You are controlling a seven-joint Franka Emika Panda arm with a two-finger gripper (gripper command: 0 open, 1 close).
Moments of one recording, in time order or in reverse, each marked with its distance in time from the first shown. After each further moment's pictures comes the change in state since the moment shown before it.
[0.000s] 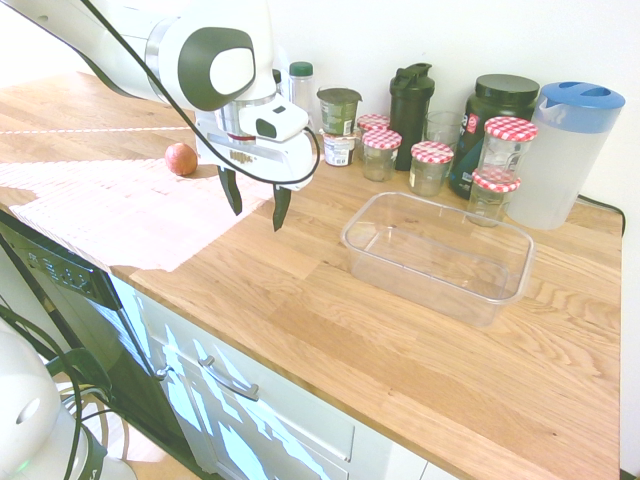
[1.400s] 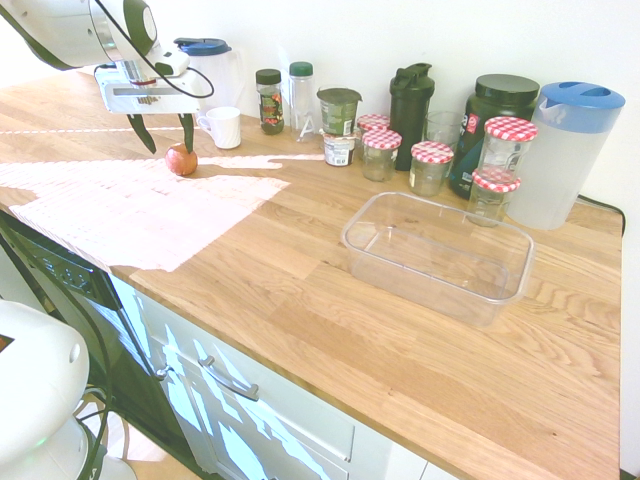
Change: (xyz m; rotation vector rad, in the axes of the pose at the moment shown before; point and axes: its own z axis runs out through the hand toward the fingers) arm -0.168 -0.296 0.008 0.032 0.115 -0.454
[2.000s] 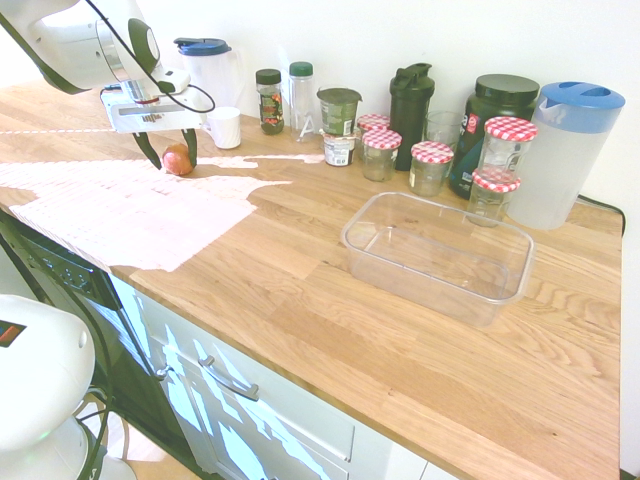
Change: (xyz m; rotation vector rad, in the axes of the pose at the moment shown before) arm -0.008 -0.011 0.023 -0.031 0.008 -0.004
